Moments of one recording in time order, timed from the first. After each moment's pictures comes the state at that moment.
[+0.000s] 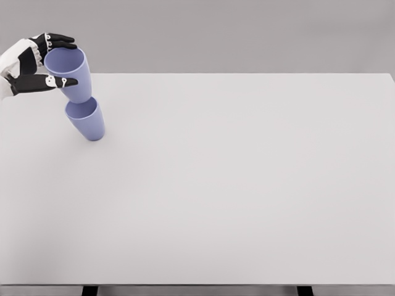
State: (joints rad) left arm -0.53 0.90 -0.51 -1.47 0.69 -0.11 -0.23; right arm 0.00 0.00 -0.23 0.05 0.14 -0.08 0.04
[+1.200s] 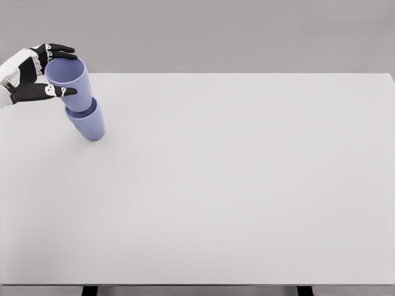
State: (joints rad) left arm -0.49 0.92 -0.51 -1.48 0.70 -0.11 -0.23; right arm 0.00 0.00 -0.23 0.05 0.14 -0.08 0.04
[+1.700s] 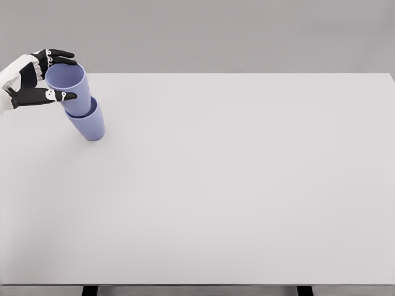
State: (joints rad) left arm -0.48 0.92 -0.51 -1.47 0.70 -0.11 -0.23; right arm 0.00 0.00 -0.23 0.05 0.14 -0.08 0.04
